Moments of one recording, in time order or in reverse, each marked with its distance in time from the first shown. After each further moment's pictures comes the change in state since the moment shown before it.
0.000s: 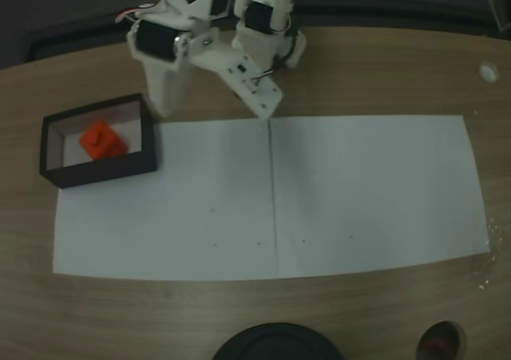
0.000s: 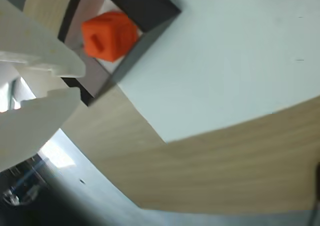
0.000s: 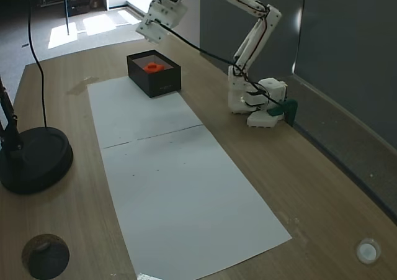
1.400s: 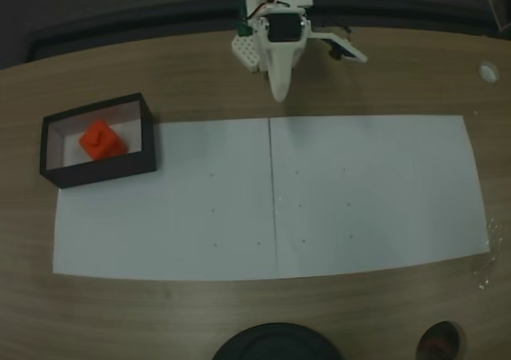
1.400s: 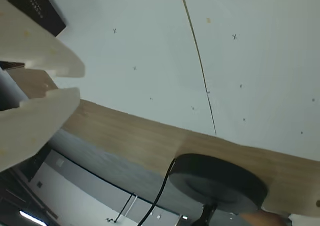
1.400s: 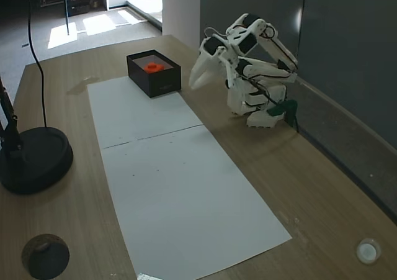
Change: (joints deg) arm -24.2 74.2 68.2 -4.0 -3.7
